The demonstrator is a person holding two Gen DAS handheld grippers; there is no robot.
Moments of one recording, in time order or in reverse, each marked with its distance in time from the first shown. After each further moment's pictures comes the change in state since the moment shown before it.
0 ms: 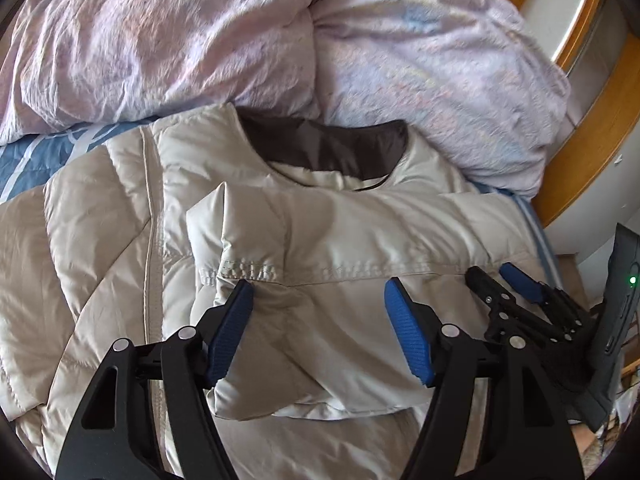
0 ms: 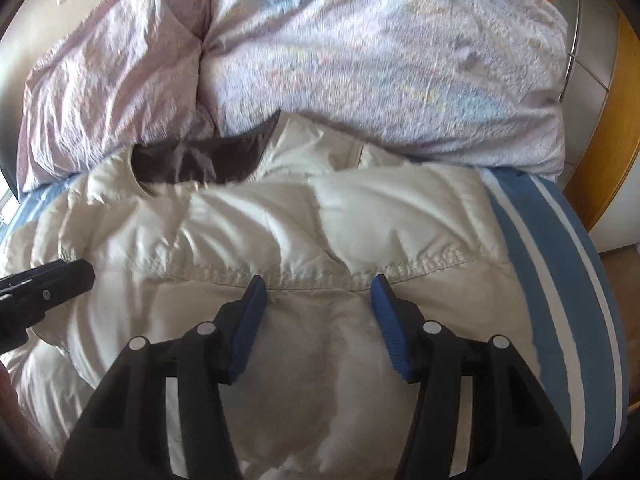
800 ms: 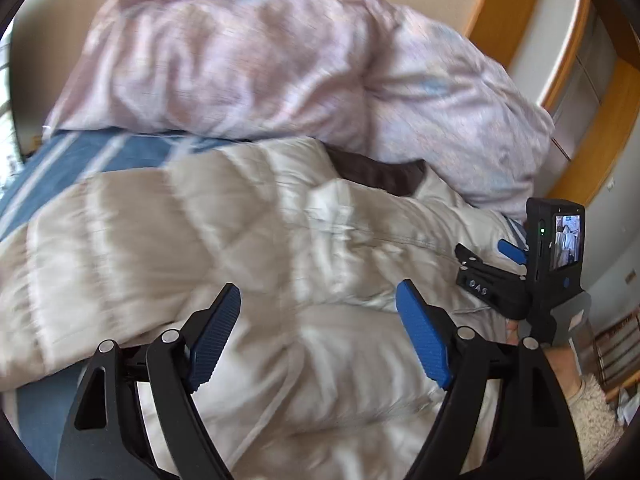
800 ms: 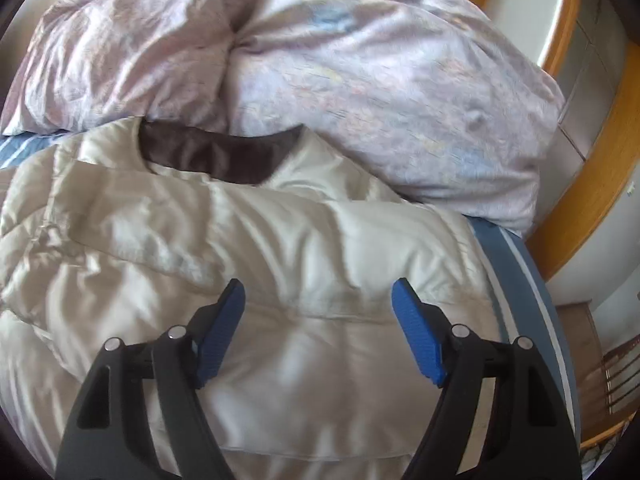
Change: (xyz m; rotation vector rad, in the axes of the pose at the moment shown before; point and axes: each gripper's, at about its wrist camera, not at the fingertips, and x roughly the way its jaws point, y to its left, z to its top) left arm -0.130 0.075 -0.071 -0.064 -0.193 0.039; right arm -0.016 0.056 -0.005 -0.188 -0.091 -0.160
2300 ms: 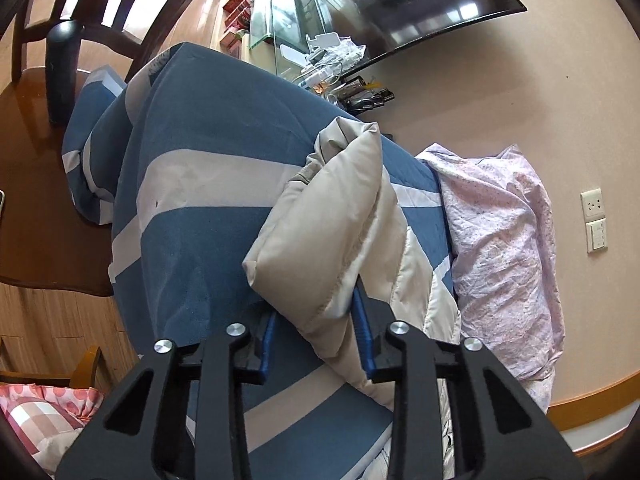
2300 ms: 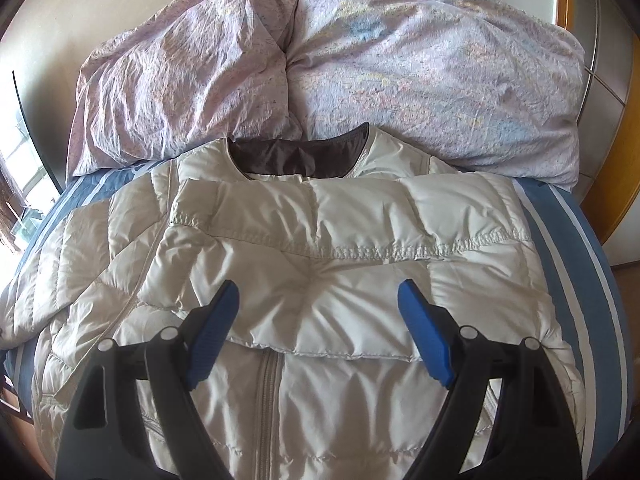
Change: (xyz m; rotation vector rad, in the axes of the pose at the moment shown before) left arm -0.140 0.317 -0.141 -1.202 -0.301 0.210; right arm -0.061 0.001 -0.015 0.162 0.032 0.266
